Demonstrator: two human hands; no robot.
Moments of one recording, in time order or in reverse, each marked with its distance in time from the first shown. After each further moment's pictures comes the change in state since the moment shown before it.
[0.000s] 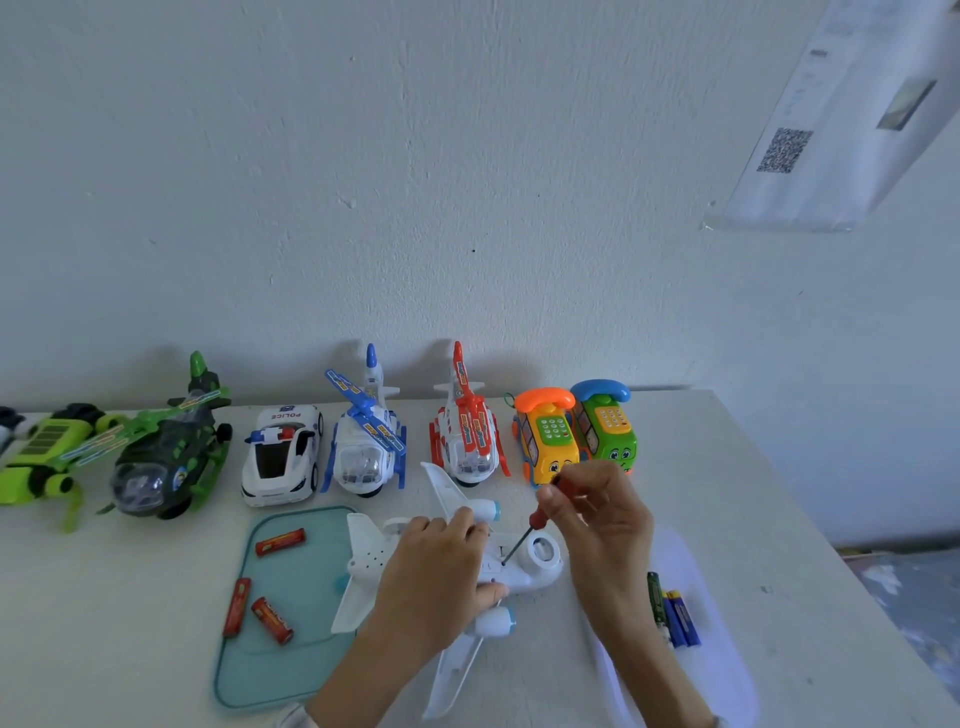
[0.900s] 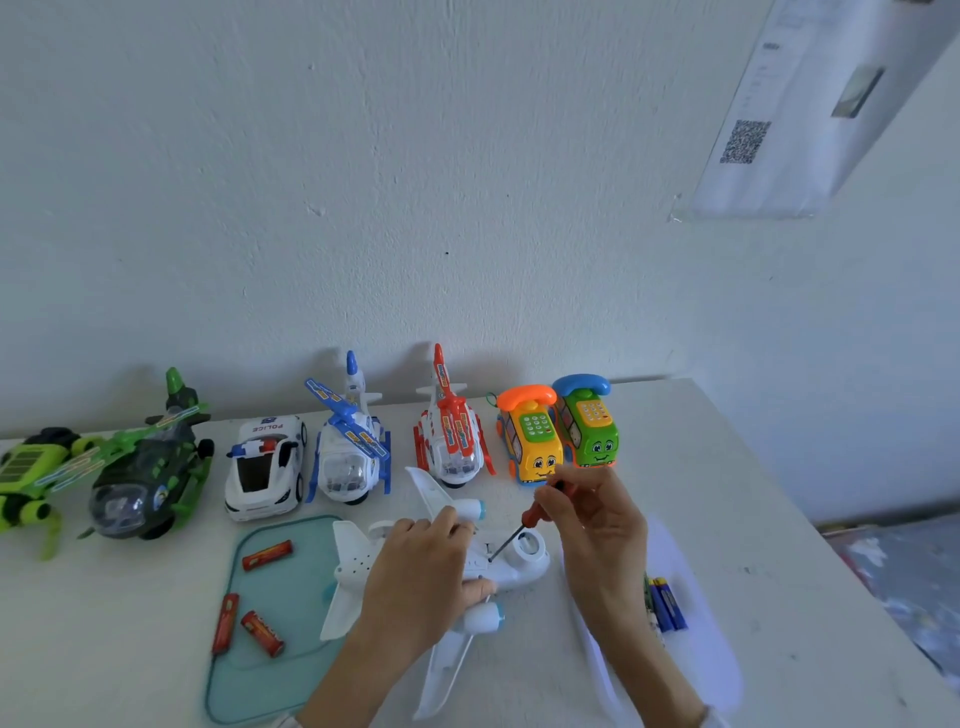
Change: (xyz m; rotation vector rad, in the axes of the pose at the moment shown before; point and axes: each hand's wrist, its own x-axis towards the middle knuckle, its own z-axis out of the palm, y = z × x) left_hand 0.006 -0.001 -0.005 -0.049 -0.110 -0.022; right_hand -0.005 0.005 -0.009 0.049 0.060 0.061
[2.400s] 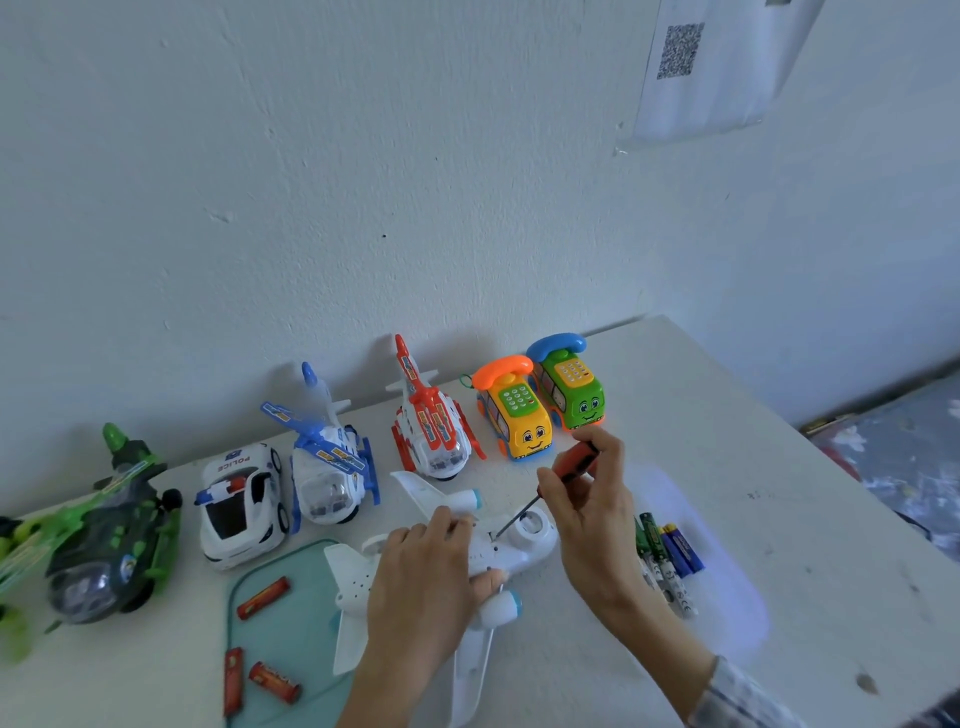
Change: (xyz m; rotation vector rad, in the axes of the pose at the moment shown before) left_hand -0.003 0.002 -0.019 -0.003 -0.104 -0.053; right_hand -0.001 0.031 0.004 -0.327 0.111 -0.055
